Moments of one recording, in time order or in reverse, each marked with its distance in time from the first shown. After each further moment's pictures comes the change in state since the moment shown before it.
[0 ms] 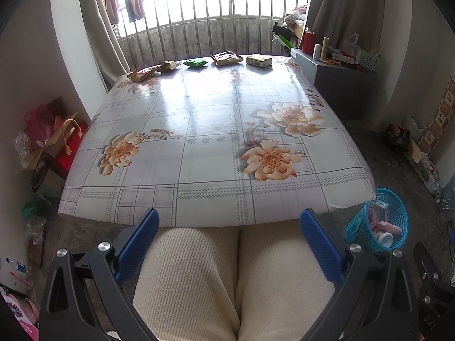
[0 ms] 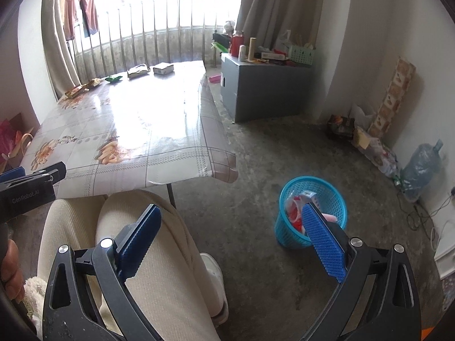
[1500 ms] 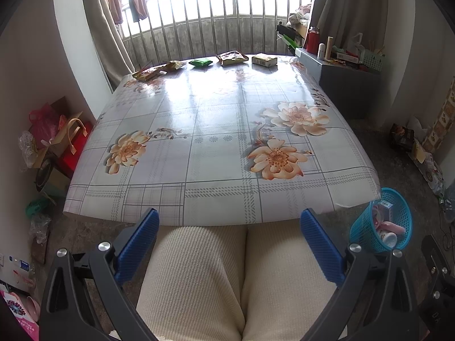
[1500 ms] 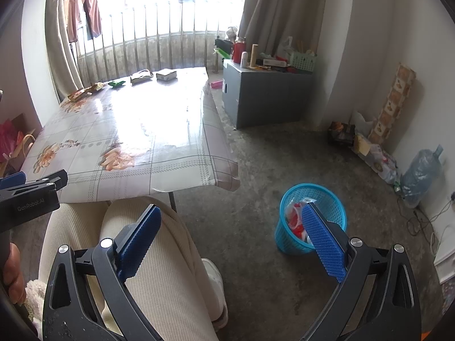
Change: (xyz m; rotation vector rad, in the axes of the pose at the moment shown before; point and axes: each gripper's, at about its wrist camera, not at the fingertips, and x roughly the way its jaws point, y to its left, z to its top) left arm 0.000 0.006 -0.001 -0.003 0.002 0.021; right arm -0.005 0.003 0.005 -0.005 -0.023 0.003
